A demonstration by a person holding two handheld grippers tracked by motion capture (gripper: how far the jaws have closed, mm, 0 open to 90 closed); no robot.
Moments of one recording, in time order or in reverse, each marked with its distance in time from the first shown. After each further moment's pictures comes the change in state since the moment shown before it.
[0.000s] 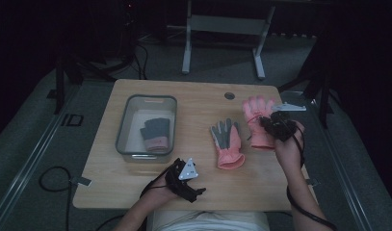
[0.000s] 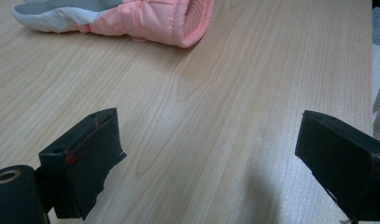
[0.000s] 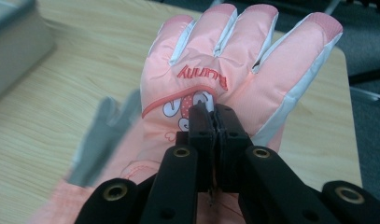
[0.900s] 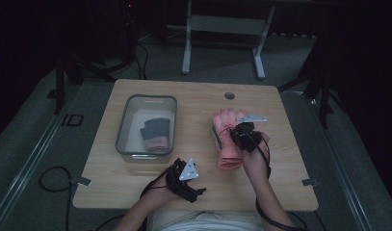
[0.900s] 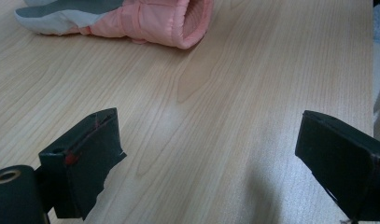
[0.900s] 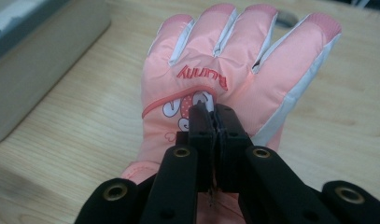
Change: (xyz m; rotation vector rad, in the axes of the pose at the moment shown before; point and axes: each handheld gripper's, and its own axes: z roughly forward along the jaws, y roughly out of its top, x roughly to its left) left arm -0.002 0.001 0.000 0.002 0.006 0.007; right arm 0.092 -0.016 0.032 0.063 0.048 -0.009
